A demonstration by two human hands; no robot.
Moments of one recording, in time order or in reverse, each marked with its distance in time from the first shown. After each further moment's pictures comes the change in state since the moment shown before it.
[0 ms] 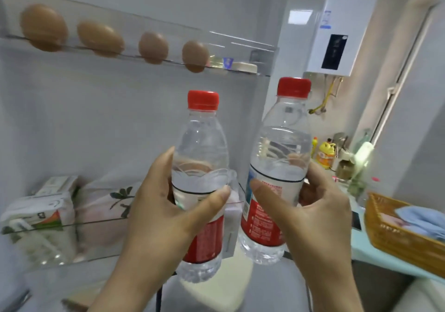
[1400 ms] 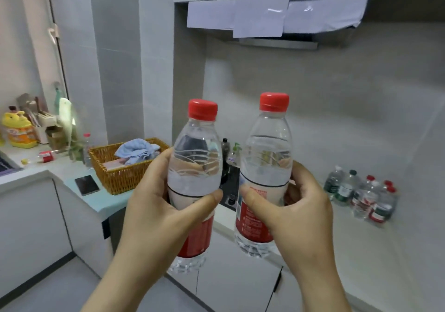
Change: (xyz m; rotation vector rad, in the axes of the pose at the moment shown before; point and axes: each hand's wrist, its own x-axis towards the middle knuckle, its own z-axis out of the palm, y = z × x) left_hand -0.078 0.036 0.319 -0.738 -1.186 0.027; right_hand -0.114 -0.036 -0.252 -0.851 1.079 0.239
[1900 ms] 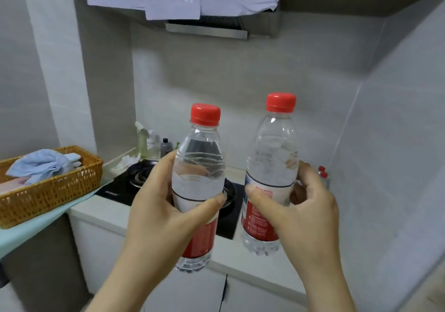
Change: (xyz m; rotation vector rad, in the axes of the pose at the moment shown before) left_hand 0.054 -0.022 0.173 -0.103 -0.211 0.030; right_hand 0.071 0.070 -0.135 -0.139 0.206 0.062
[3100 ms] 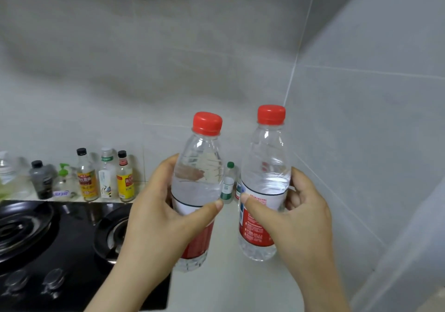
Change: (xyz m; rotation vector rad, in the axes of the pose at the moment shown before) left_hand 0.210 -0.132 0.189 -0.140 -0.321 -0.057; right_hand 0.196 0.149 -0.049 -0.171 0.288 0.148
